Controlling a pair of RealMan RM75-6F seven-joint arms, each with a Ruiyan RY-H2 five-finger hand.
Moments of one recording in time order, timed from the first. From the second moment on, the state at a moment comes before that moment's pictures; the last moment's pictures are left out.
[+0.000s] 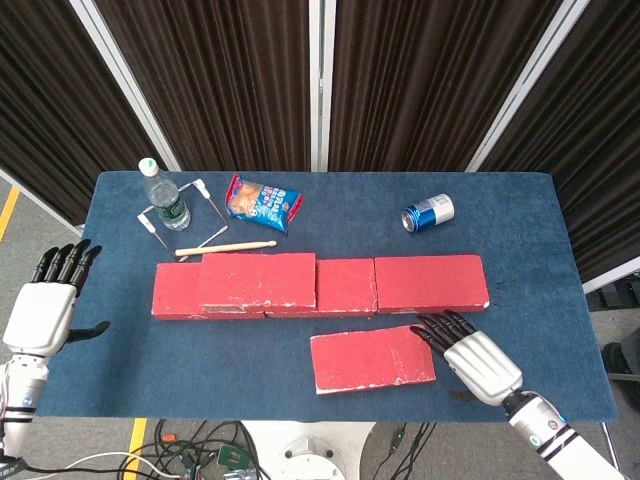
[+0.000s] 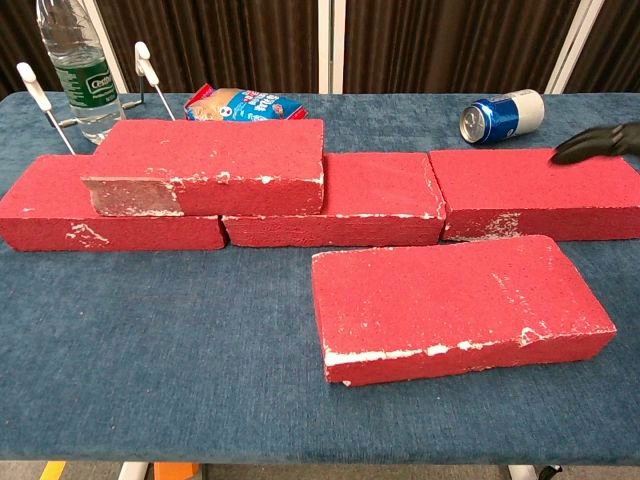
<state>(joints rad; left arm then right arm) -0.41 -0.96 0.13 -1.92 1.29 1.55 0.20 0.35 -0.92 0.02 -2.01 -1.69 0.95 -0.22</state>
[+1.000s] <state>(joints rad) -0.23 -0.99 0.08 -1.78 1.42 1.49 0.05 0.55 -1.20 0.05 -1.91 -1.31 0.78 -0.37</state>
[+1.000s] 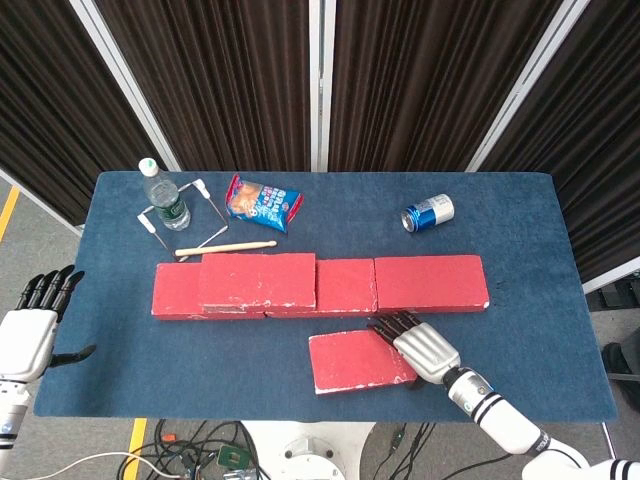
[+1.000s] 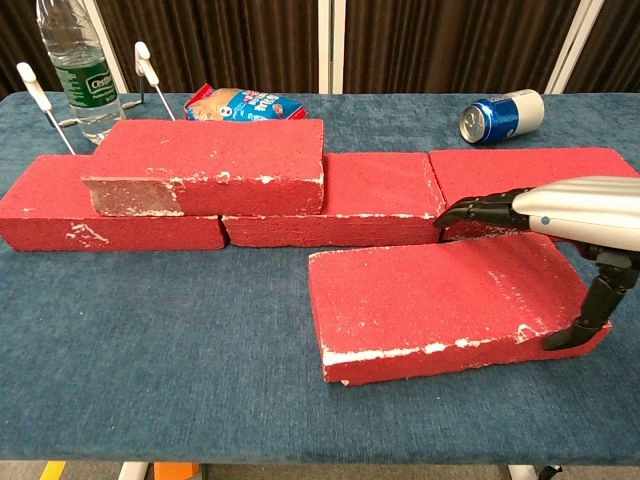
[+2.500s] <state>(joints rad) -0.17 -1.00 0.00 -1.74 1.42 1.40 -0.02 0.63 -1.30 0.00 -1.84 -1.26 0.80 -0.28</state>
